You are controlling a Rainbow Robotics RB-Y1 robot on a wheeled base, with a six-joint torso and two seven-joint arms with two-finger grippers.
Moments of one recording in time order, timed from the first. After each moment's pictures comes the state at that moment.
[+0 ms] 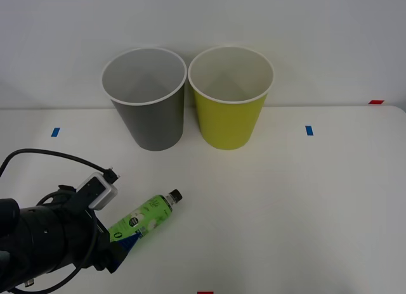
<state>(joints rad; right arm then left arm) 1.24 -0.07 0.01 -1.94 0.35 -0.75 1.05 0.24 0.69 -0.10 -2.62 0.68 1.33 -1.75</state>
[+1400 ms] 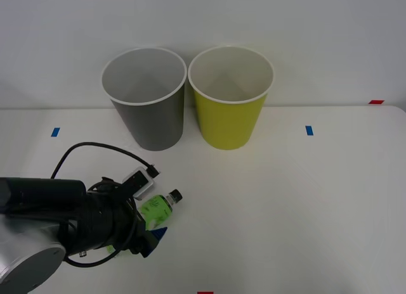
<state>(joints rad) 1.24 -0.07 0.01 -1.94 0.35 -0.75 1.05 0.00 0.64 -0.32 -2.38 0.60 1.33 -1.75</state>
